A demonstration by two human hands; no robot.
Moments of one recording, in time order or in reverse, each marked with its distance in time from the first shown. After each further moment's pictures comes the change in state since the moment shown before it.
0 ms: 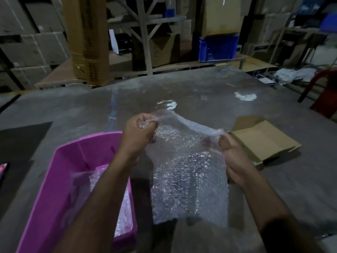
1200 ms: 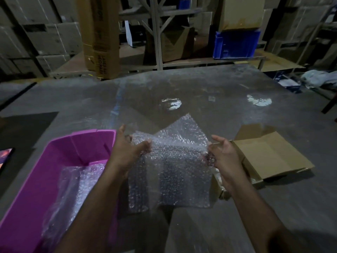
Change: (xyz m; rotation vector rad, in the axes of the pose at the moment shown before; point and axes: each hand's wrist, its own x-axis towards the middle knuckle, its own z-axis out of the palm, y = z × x) left_hand -0.003 -0.048 0.012 -0.022 0.166 -0.263; right_hand 0.057 0.027 -0.032 -0.025 0.060 0.055
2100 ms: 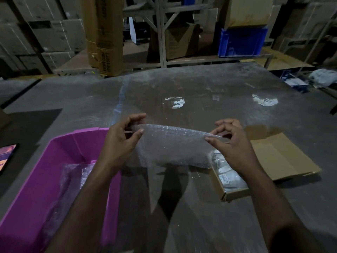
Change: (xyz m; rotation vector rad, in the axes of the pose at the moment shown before) left_hand -0.004 0.030 -0.013 0.335 -0.043 0.470; right_hand 0.015 -0.045 -0.013 -0.560 -0.113 -0.471
